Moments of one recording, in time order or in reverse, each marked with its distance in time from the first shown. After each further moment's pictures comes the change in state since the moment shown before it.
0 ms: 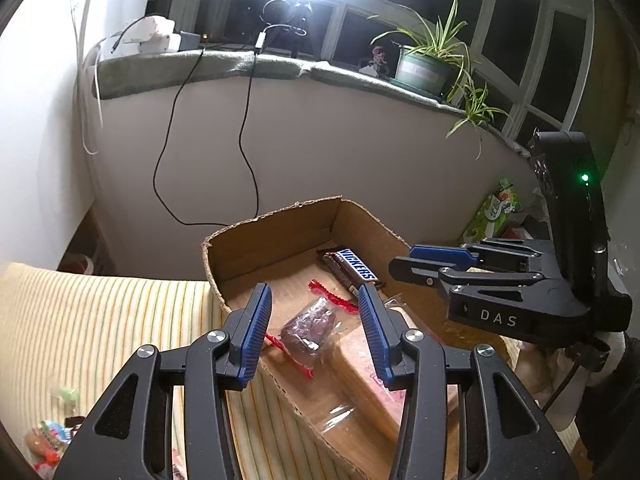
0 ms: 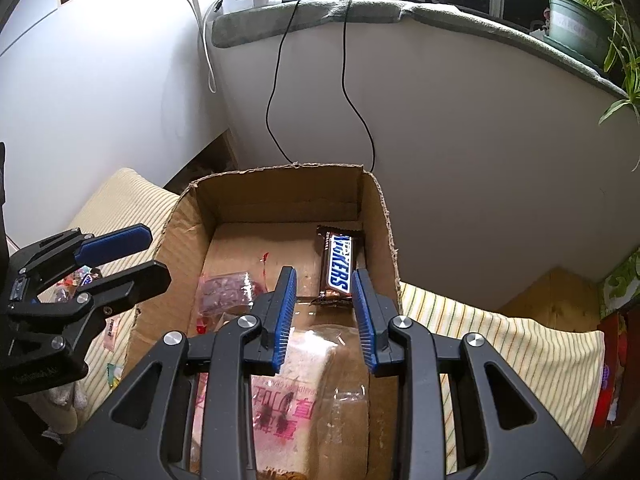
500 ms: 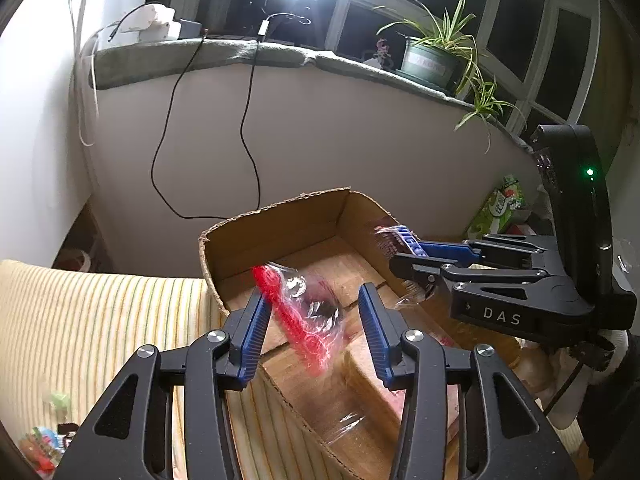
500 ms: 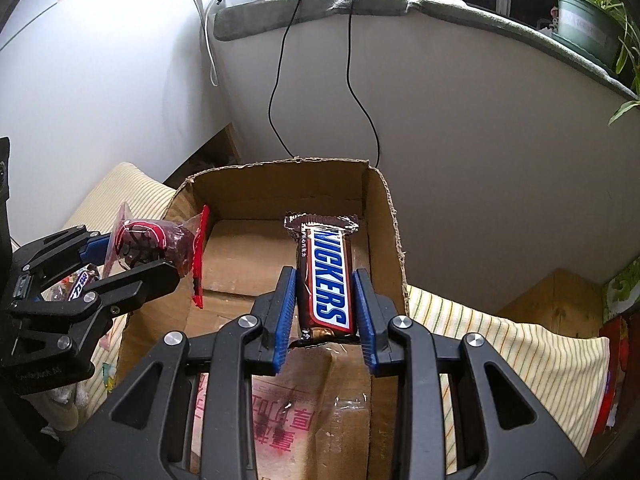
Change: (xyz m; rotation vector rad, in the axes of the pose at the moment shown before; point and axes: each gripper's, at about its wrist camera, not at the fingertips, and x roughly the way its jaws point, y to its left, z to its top) left arm 0.019 0.005 0.000 -0.007 0.028 0.008; right arm 0.016 -0.003 0.006 -0.005 0.016 0.008
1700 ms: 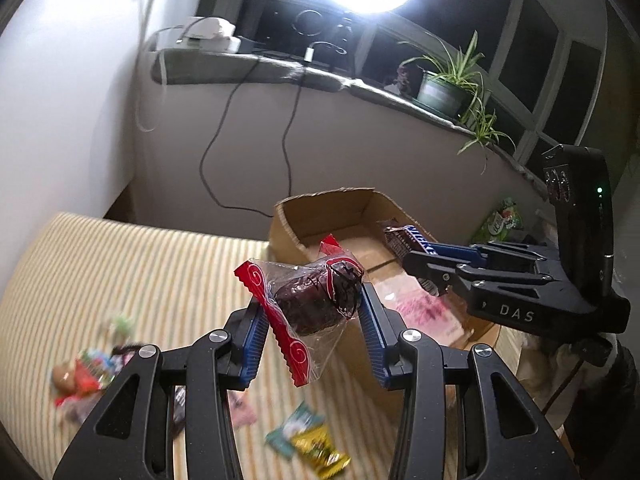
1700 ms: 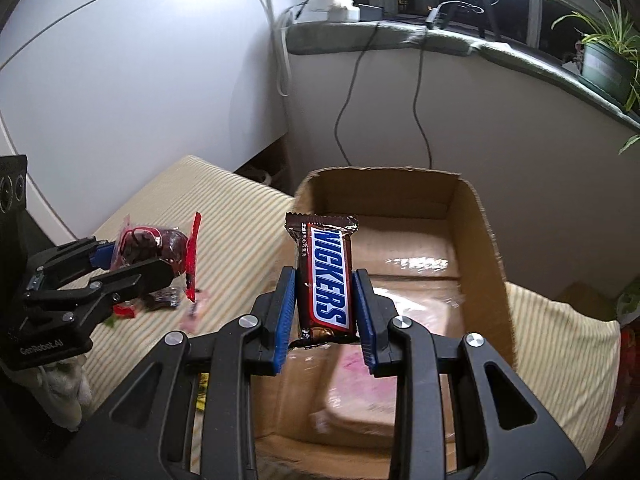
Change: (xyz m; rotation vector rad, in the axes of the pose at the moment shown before) left arm -0.078 0.029 -0.038 -0.085 -0.065 0.019; right arm -0.047 0.073 -0.031 -0.067 -0.070 0.069
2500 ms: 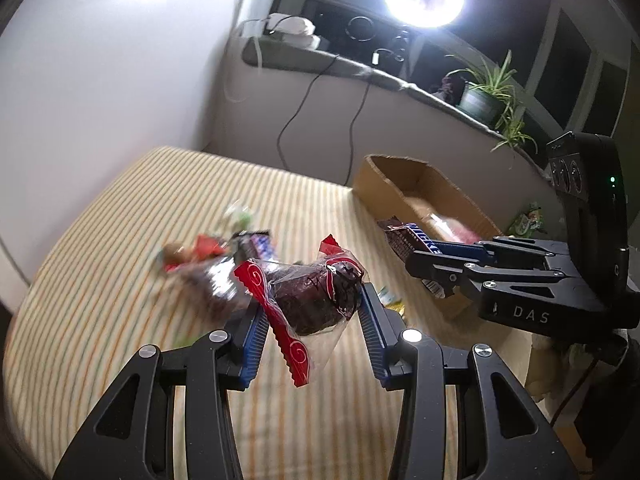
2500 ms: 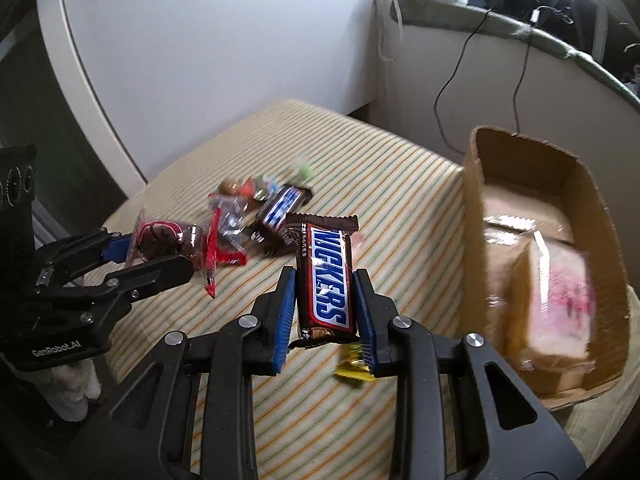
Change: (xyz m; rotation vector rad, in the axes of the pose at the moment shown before) left arm -0.095 0.060 -0.082 -0.110 -0.013 0.120; right arm 0.002 0.138 -0.047 -0.124 0.066 0.132
